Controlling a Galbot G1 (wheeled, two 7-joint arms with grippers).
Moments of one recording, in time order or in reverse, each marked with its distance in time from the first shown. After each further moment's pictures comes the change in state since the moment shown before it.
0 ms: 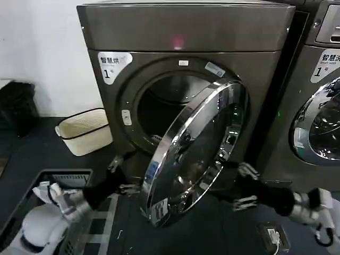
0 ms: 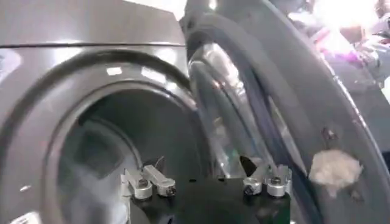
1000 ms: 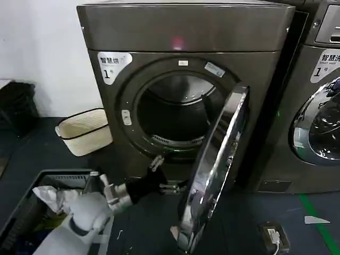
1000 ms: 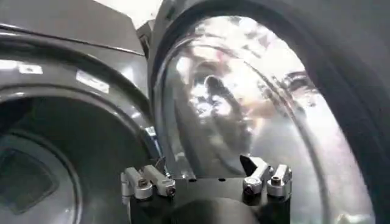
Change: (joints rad) left arm -0.253 -0.127 0.330 0.133 0.031 -0.002 -0.022; right arm -0.291 0.430 0.670 -0.093 -0.317 0.033 0.691
